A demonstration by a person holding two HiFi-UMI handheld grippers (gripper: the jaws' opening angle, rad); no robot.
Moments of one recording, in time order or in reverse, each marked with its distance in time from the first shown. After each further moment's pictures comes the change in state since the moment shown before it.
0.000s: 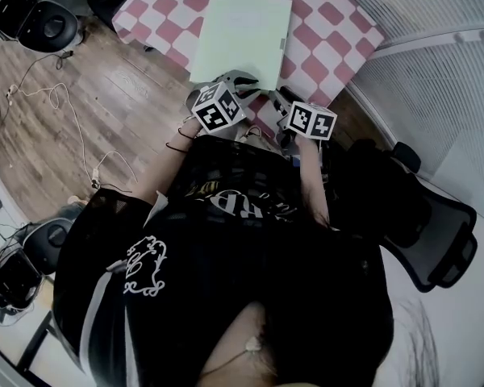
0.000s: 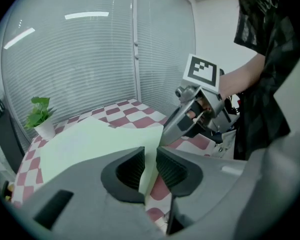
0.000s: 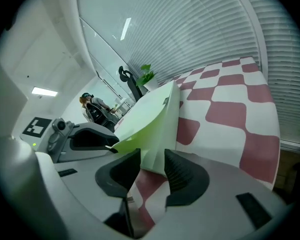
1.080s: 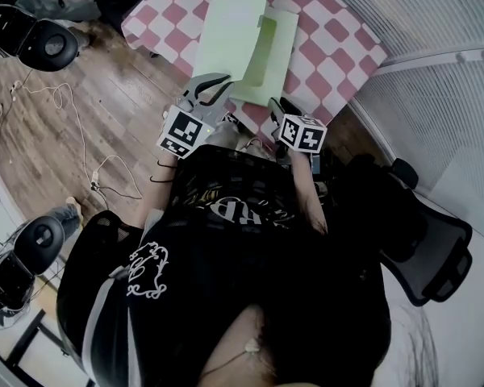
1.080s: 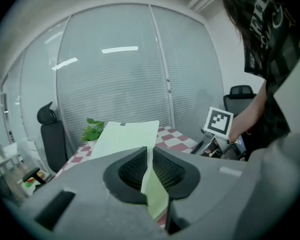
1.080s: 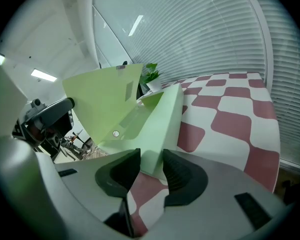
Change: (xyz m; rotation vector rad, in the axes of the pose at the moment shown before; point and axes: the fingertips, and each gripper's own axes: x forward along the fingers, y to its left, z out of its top) left arm -0.129 0.060 0.032 -0.100 -0.309 0.388; right arm 0.017 0.008 0.003 -0.138 -0.011 -0.076
